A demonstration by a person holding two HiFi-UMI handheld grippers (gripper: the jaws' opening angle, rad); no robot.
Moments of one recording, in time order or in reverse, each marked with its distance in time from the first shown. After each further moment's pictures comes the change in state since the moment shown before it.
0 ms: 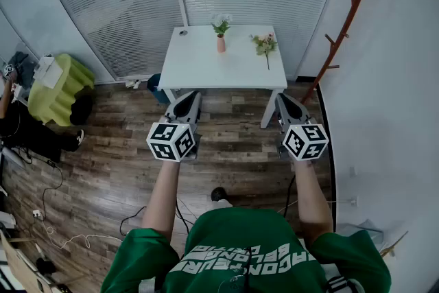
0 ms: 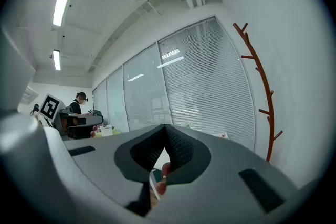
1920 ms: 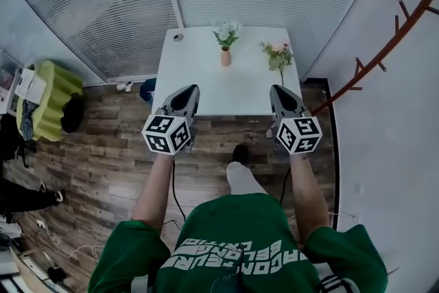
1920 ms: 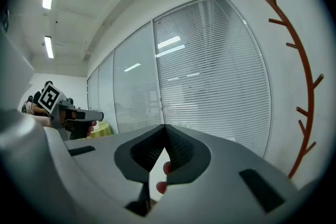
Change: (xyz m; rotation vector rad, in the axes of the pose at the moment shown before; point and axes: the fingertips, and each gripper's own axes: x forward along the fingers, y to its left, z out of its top) left arm 0.229 0.197 -0.019 -0.026 0.115 -0.028; right arm 0.292 -0.086 -0.027 -0.051 0.079 -0.011
